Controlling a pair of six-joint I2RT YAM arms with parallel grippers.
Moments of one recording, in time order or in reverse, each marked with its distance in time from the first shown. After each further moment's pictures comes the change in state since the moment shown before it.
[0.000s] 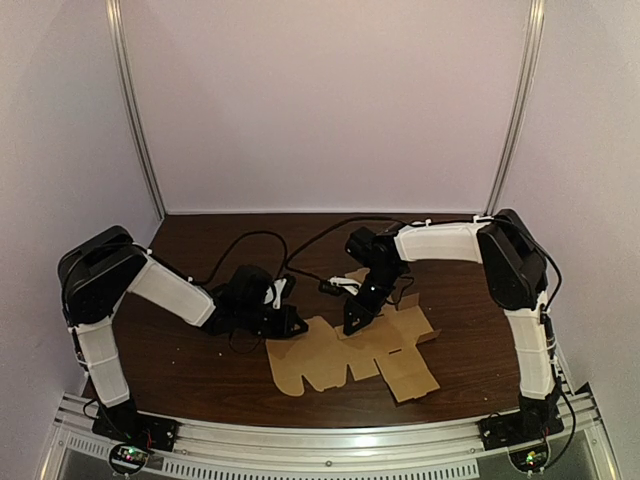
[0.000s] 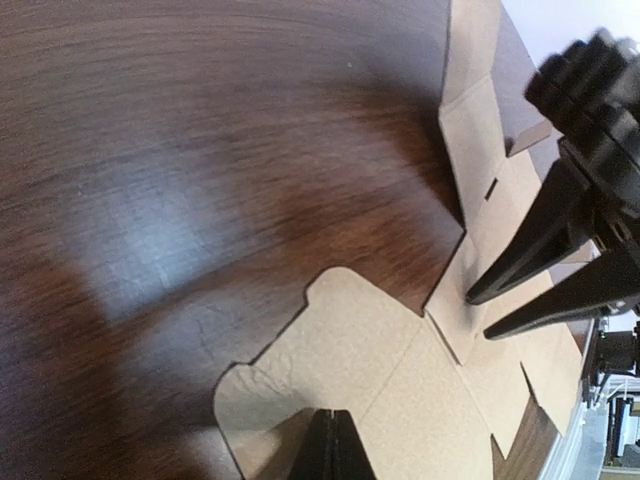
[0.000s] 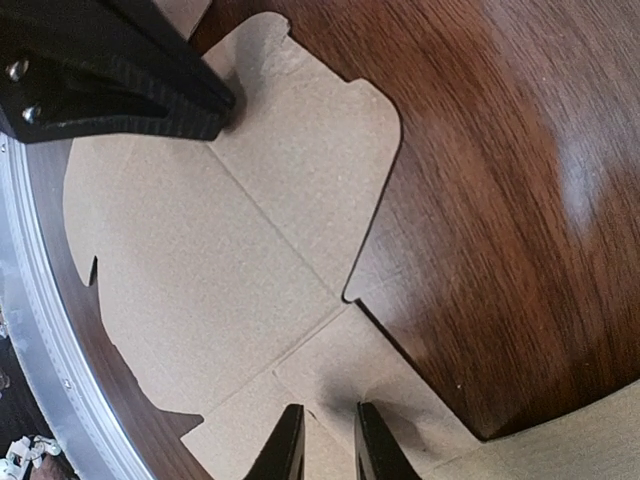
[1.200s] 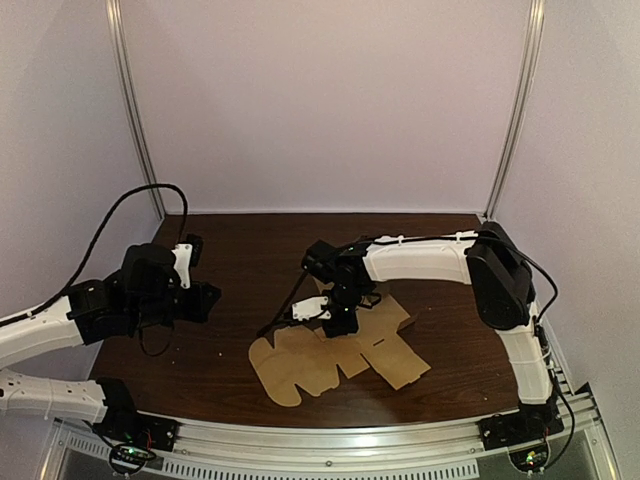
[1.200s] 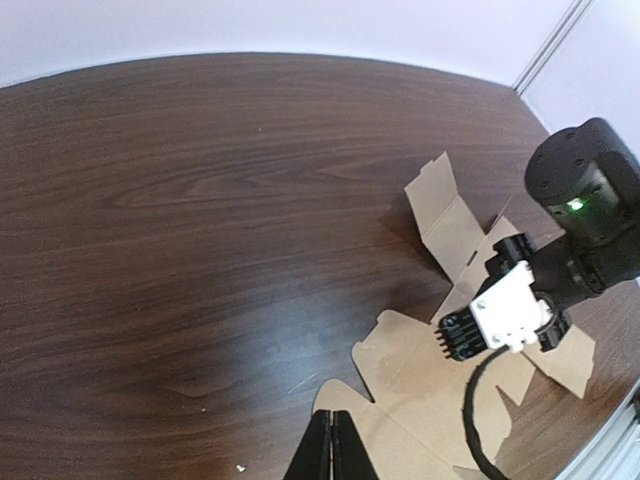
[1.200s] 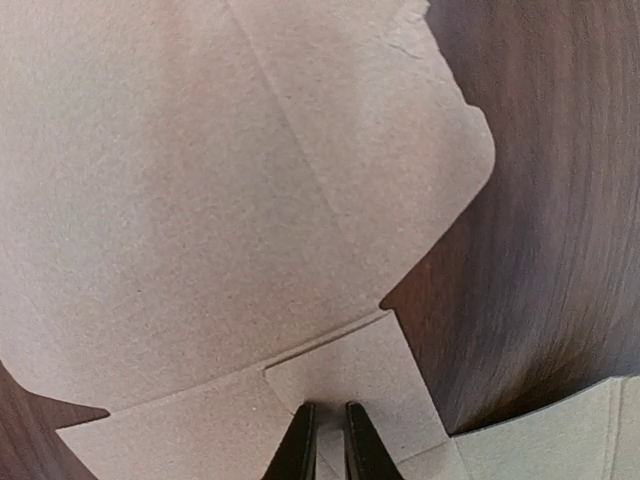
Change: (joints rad) left arm -0.051 -1.025 -0.154 -0.715 -0.569 0.132; right arm 0.199 0.032 0.105 0.028 0.383 -0.439
